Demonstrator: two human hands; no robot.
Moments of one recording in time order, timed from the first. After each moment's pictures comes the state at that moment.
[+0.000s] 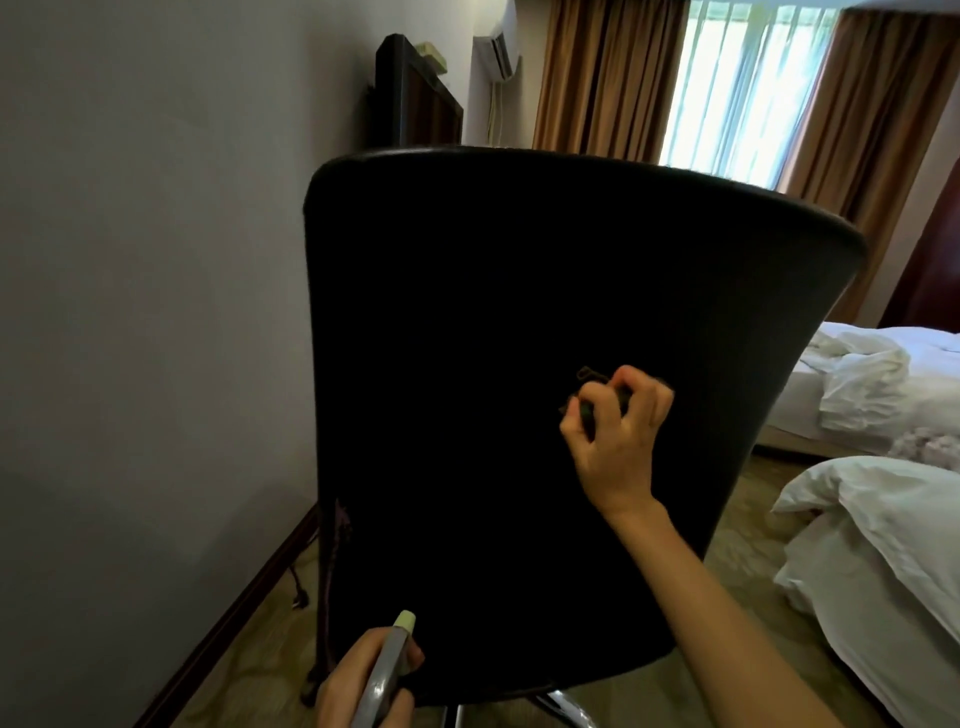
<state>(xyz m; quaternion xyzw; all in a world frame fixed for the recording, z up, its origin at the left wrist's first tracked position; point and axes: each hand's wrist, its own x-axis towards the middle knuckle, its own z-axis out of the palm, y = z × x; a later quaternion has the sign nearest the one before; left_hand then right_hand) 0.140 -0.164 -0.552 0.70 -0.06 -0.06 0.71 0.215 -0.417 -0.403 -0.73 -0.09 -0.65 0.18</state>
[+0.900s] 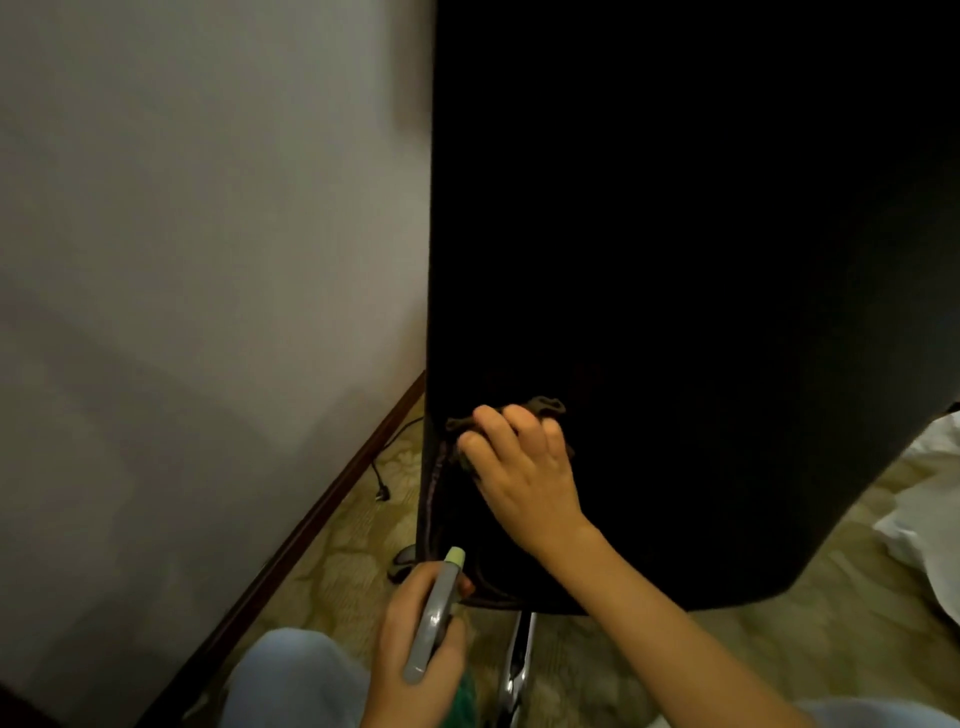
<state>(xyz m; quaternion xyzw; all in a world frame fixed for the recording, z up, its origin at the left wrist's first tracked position) 0.134 -0.127 -0.582 0.78 -0.05 0.02 0.62 0.231 -0.267 -0.527 -0.83 -0.22 -0.50 -0.12</state>
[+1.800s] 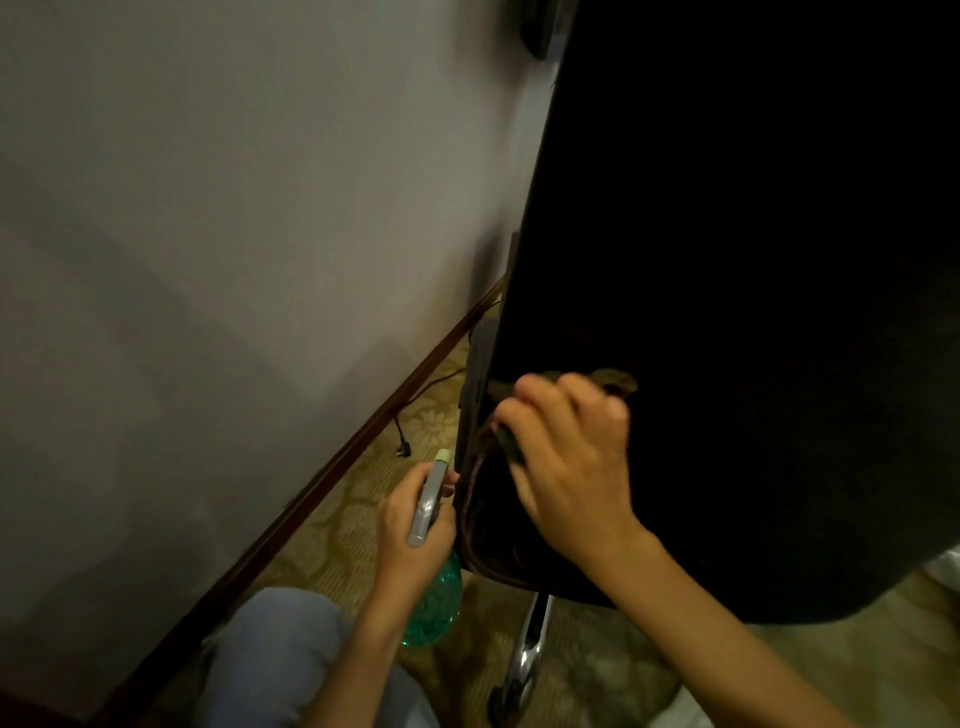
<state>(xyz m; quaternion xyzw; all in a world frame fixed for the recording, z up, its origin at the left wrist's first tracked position) 0.231 -0.093 -0.627 0.78 -0.06 0.19 0.59 0.232 -0.238 -0.524 -0.84 -0.24 -0.48 -0.06</state>
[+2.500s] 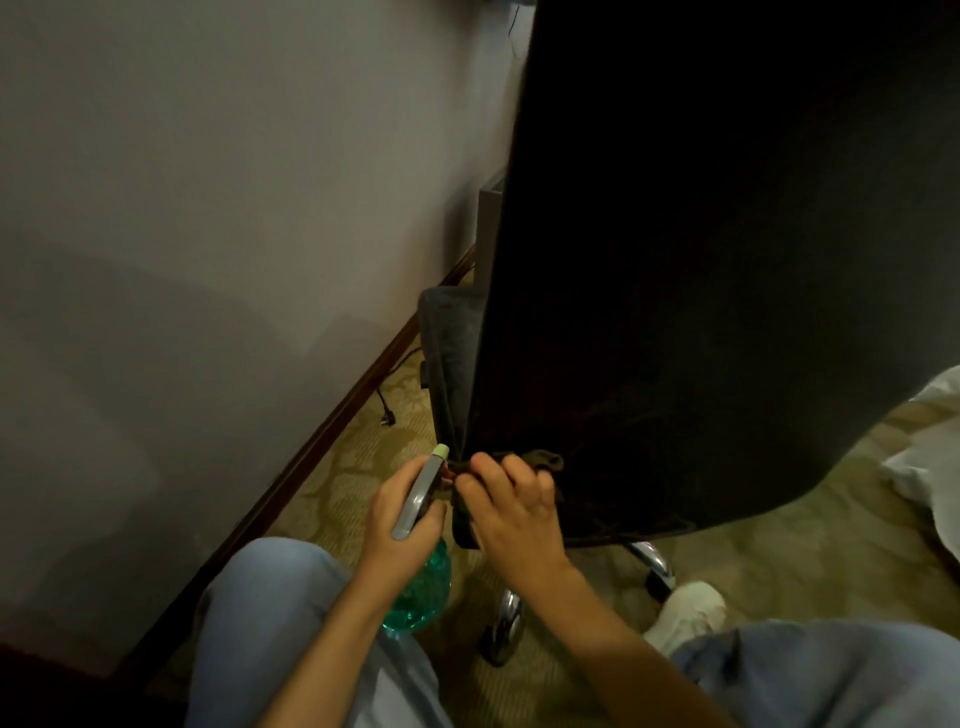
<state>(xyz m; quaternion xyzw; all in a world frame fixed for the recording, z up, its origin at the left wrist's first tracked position) 0.199 -0.117 -0.643 0.78 -0.14 0.10 0.60 0.197 -0.259 -0.654 -0.87 -0.20 -0.45 -0.07</state>
